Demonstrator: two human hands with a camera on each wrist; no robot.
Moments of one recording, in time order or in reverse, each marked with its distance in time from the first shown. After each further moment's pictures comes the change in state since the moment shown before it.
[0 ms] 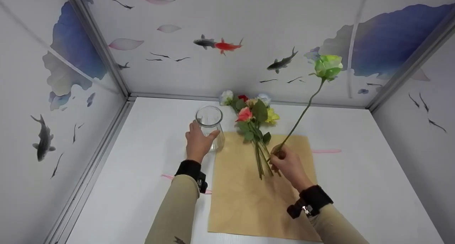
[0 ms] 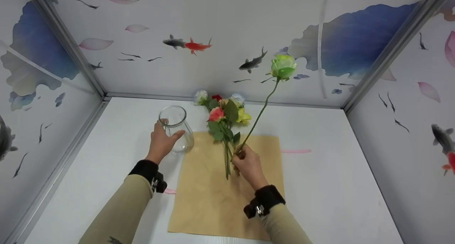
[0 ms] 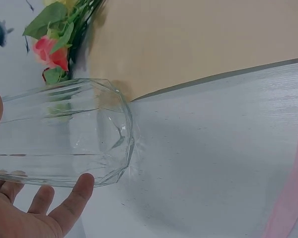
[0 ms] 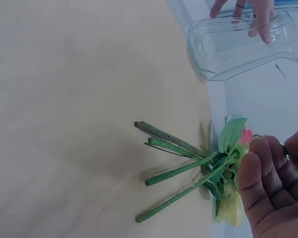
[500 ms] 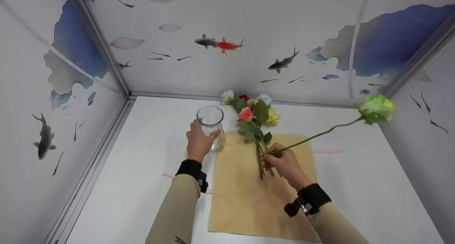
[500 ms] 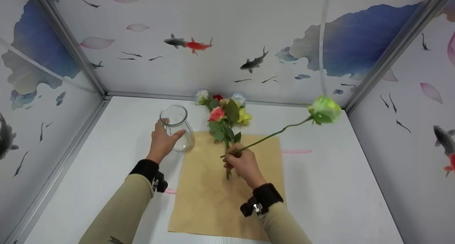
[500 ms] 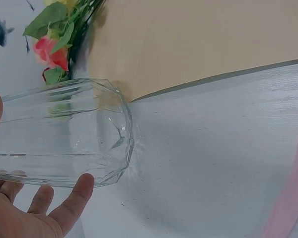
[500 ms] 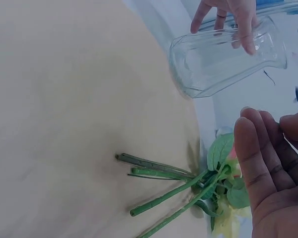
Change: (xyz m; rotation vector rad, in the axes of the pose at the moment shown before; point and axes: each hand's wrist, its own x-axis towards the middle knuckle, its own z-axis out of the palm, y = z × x) left_hand 0.000 0.001 -0.001 -0.002 -0.029 -0.031; right_hand -0.002 -0.014 0.007 0.164 -0.147 -0.015
